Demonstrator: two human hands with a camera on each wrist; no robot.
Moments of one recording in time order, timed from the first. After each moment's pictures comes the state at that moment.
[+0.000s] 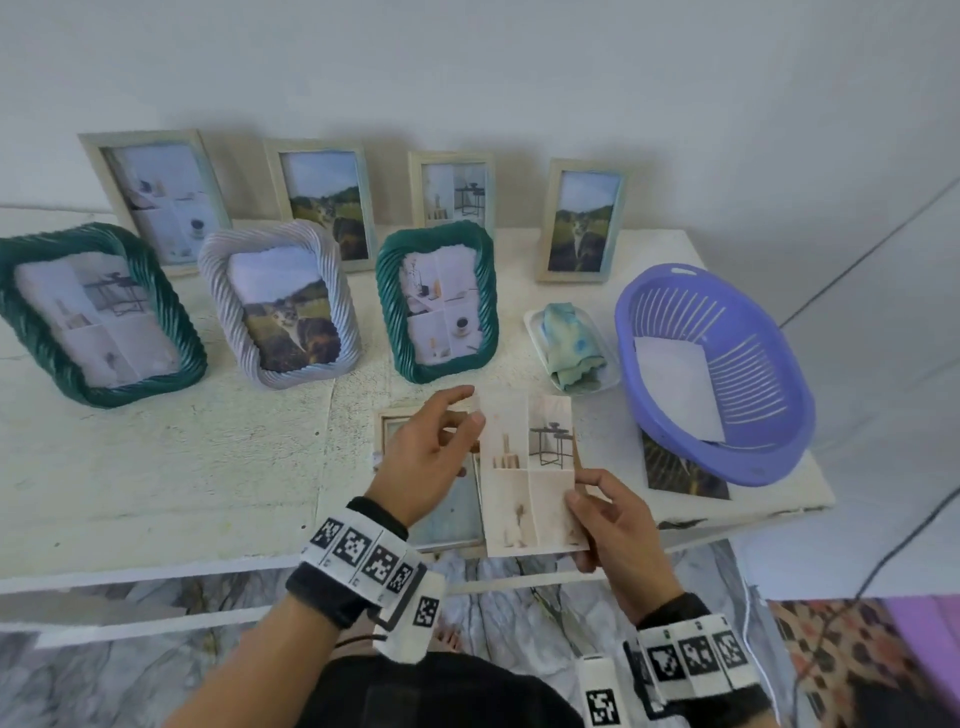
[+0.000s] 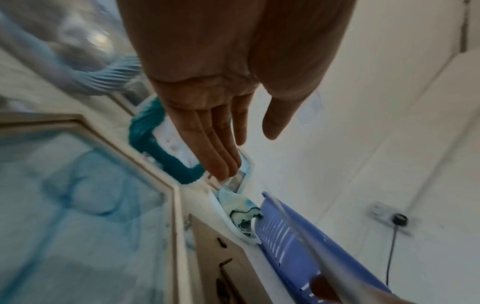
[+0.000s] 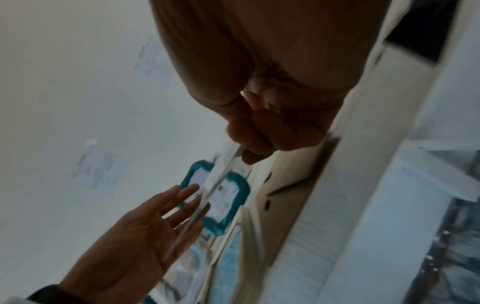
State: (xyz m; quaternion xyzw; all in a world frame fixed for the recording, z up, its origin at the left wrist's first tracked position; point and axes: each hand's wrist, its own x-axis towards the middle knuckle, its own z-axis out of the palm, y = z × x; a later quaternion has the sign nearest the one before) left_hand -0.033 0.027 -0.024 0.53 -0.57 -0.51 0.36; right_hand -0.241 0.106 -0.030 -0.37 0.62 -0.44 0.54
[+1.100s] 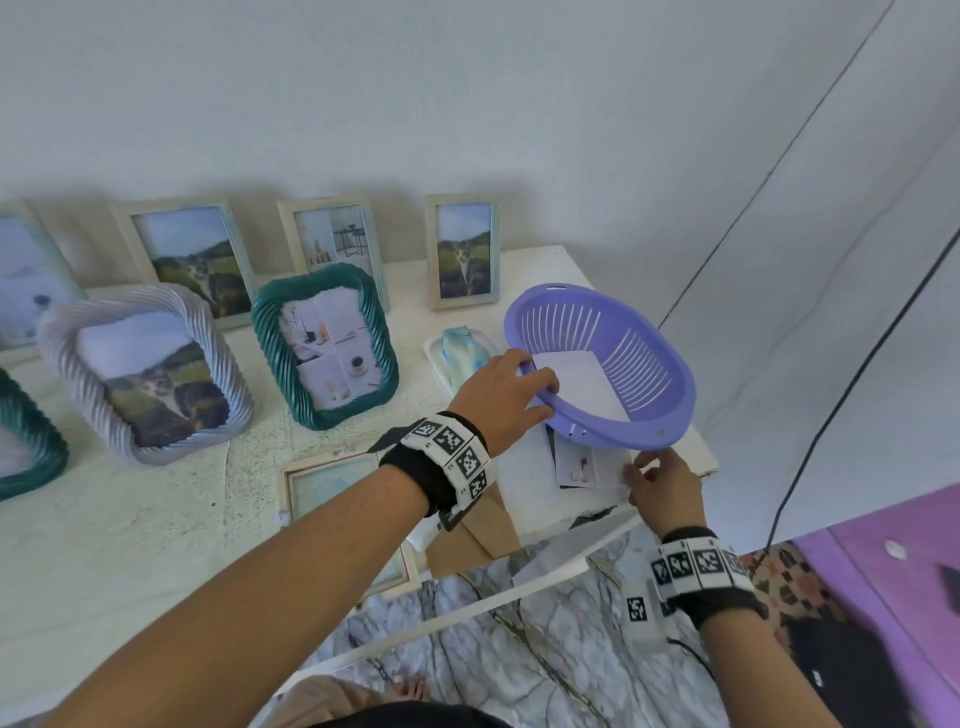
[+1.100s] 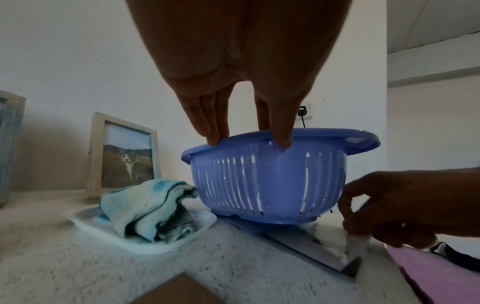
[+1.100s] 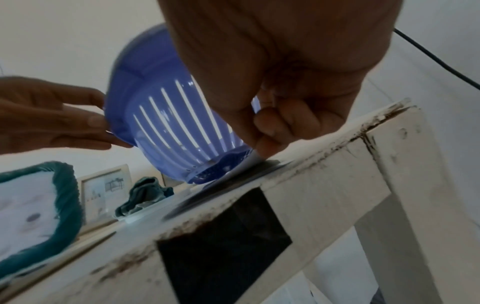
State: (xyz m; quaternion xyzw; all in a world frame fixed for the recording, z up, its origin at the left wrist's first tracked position) left_hand -0.185 -0.042 0.010 0.34 -0.90 -0.23 0.17; right_hand -0.398 0.087 -0.055 -0.37 0.87 -0.25 0.19
